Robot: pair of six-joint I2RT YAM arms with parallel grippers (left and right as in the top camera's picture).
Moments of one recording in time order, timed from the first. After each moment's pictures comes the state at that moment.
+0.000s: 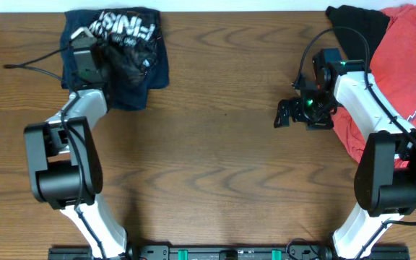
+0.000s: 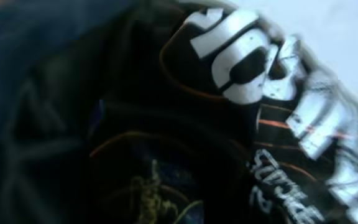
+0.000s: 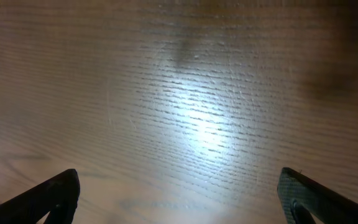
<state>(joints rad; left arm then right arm) 0.14 2.01 1.22 0.23 0.02 -0.57 0.07 1.93 1.41 -1.08 -0.31 0.04</state>
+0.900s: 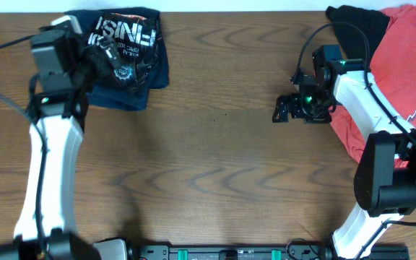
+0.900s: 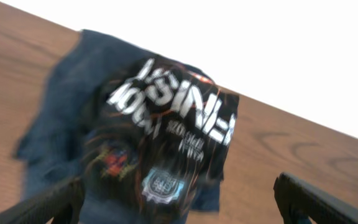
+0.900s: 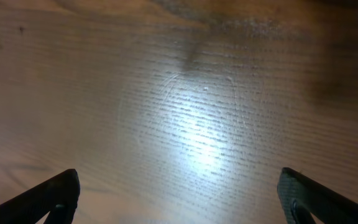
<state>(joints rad) 0.16 1.45 1.23 -0.34 0.13 -0.30 0.08 1.93 1.43 -1.04 -0.33 0.00</state>
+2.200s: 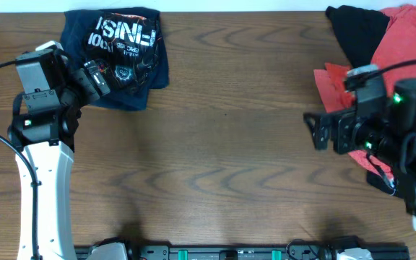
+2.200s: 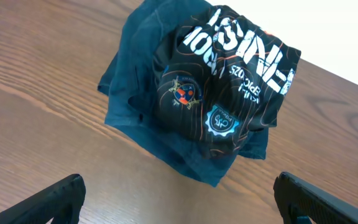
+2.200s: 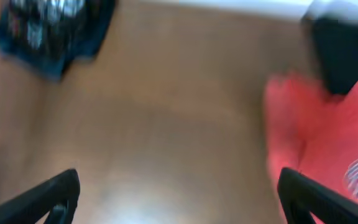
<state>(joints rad) 0.19 1.31 1.24 -0.66 0.00 -0.27 0.14 1.03 1.43 -1.08 -0.19 -0.01</state>
